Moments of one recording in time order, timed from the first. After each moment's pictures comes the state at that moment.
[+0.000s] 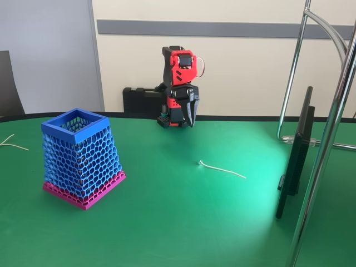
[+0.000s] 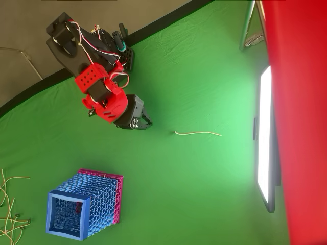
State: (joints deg) arm -12.8 117.9 119.7 63.5 45.1
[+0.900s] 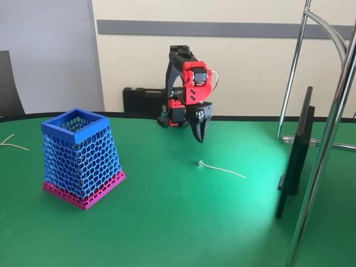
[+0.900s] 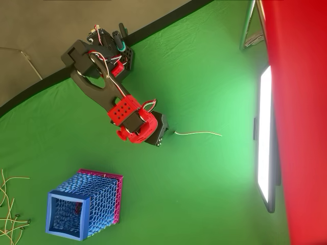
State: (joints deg) arm -18.4 80.5 88.3 75.1 61.0
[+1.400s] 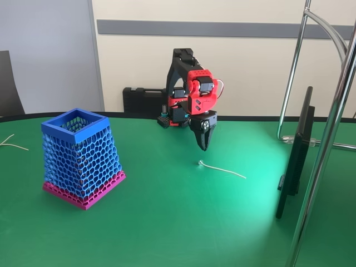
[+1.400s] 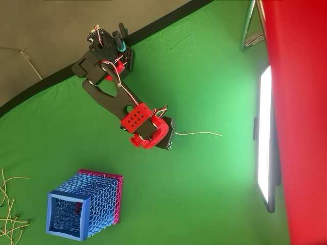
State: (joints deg) arm -19.2 70.2 80.2 75.4 59.9
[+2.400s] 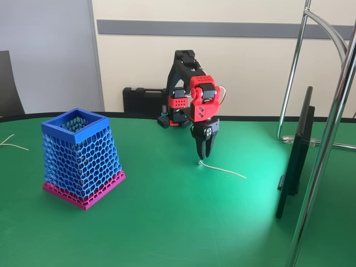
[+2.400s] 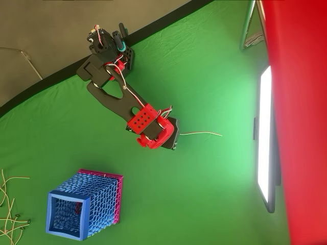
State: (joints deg) arm -20.2 65.8 80.2 70.8 60.8
